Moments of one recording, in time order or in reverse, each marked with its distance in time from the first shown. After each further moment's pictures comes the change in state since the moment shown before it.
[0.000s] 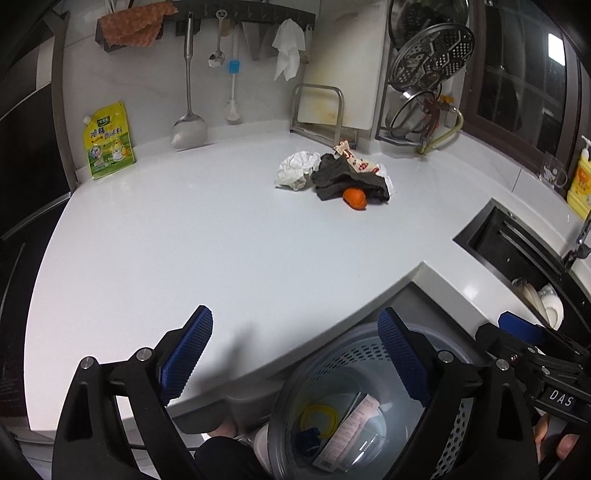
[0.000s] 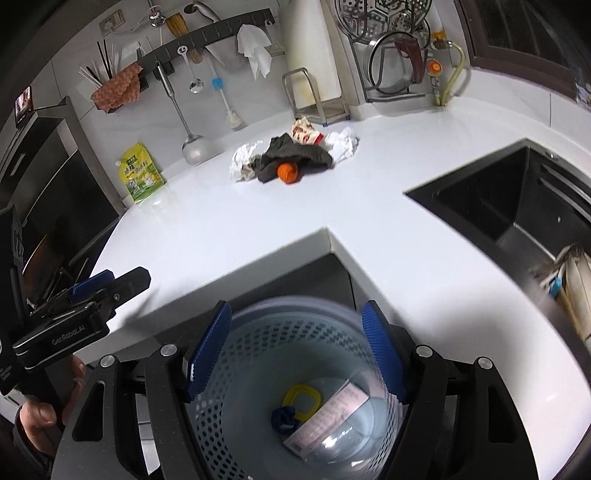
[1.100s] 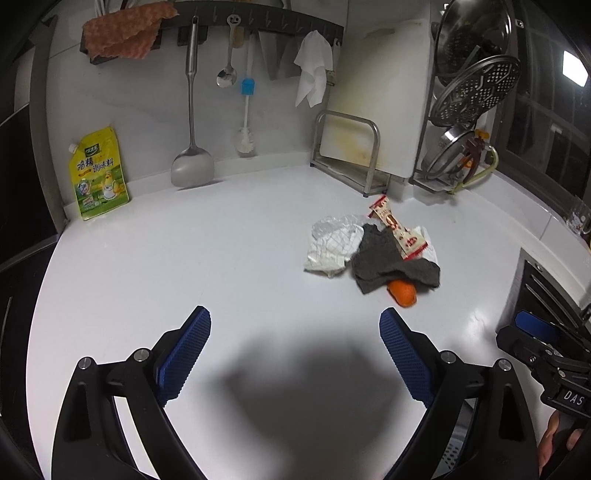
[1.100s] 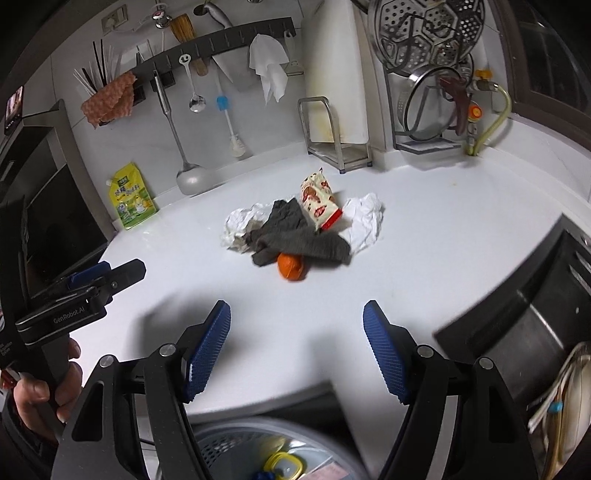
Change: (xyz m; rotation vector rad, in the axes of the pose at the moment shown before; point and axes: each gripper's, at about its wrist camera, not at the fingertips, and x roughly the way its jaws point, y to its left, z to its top) left arm 0.071 0.033 0.105 -0.028 -0.059 0.036; right arm 0.067 0.001 0.115 -0.104 -0.049 0.006
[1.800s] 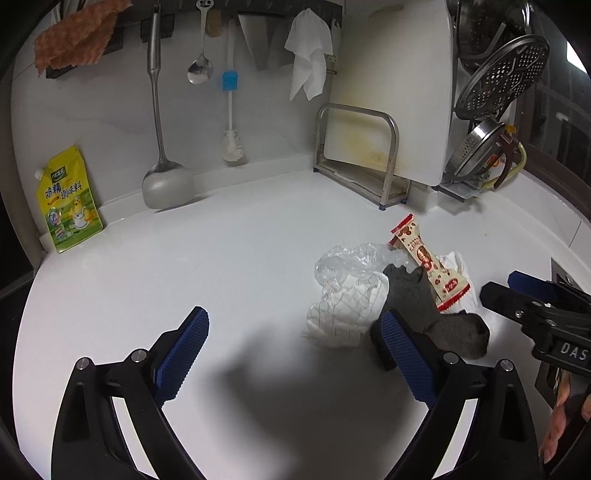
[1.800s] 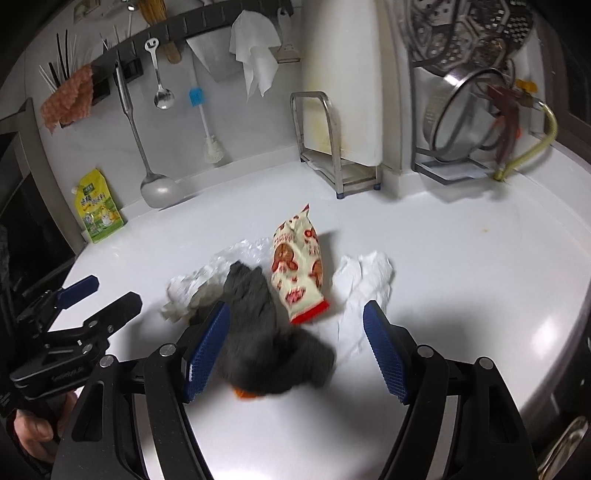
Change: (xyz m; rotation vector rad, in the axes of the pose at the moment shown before) left arm 0.088 -0.018 0.049 0.041 0.004 0.044; right arm 0.105 -0.026 0.091 -0.054 0.044 -0.018
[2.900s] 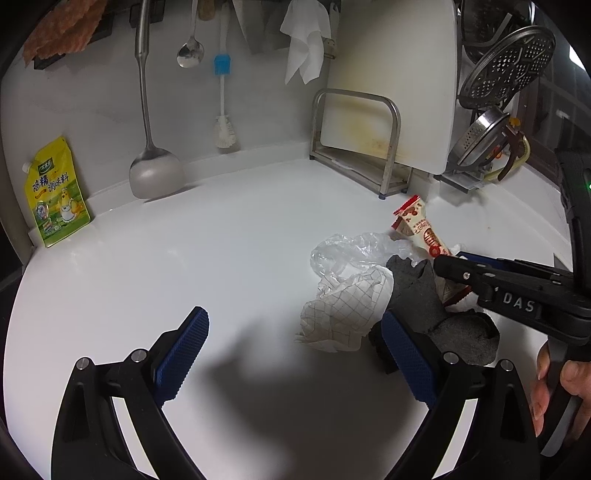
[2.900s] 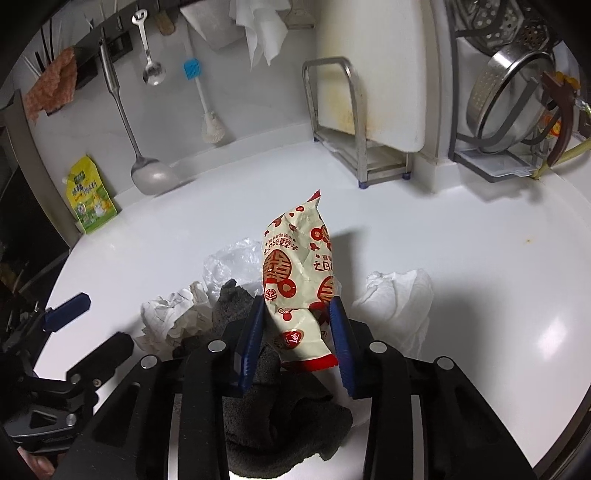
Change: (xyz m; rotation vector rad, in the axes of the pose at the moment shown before) left arm 0.018 -0.003 -0.003 -0.004 0.040 -0.018; right arm 0.057 0.000 0.024 -0.011 0.080 0.046
